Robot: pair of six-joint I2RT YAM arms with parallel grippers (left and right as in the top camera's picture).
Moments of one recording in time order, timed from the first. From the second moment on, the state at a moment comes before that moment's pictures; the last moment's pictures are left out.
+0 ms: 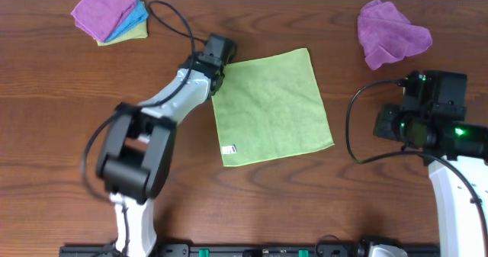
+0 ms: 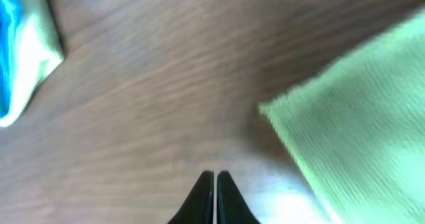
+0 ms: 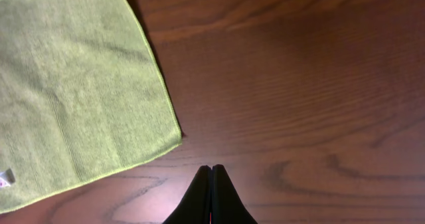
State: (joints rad) left arm -0.39 2.01 1.42 -0.52 -0.41 0.13; right arm -0.13 1.20 1.12 -1.00 -0.07 0.13
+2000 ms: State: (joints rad) left arm -0.31 1.26 0.23 0.20 0.52 -0.85; right arm -0.27 1.83 1.04 -0.92 -0.63 -0.17
